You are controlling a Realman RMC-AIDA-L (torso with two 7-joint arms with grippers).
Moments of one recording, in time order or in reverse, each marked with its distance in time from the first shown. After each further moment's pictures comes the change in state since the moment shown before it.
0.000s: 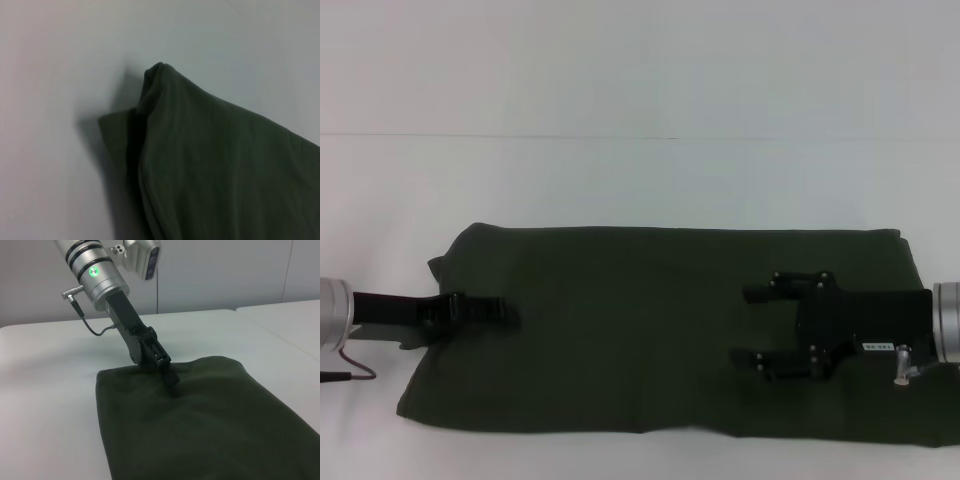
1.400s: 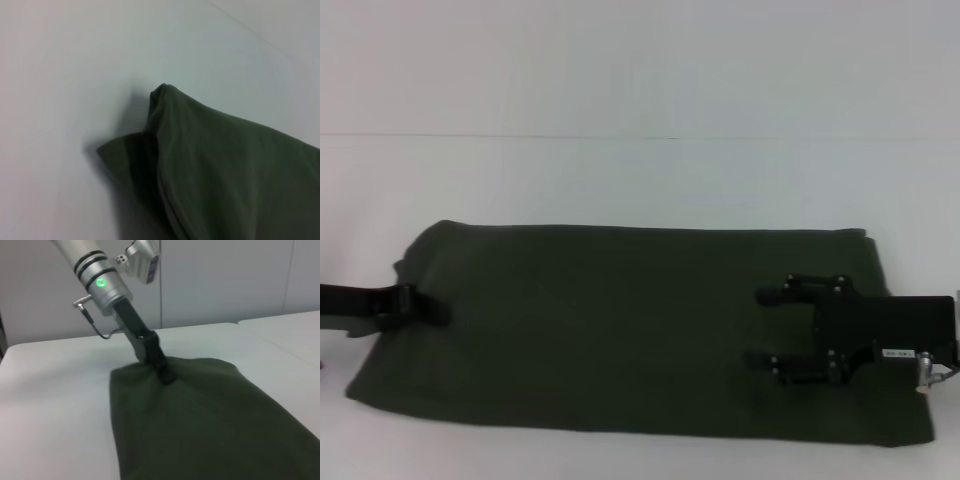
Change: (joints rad) left arm 0.025 0.030 -0.009 0.081 0.034 0.015 0.023; right arm -0.030 -0.006 0.044 -0.015 0.007 -0.070 0.000
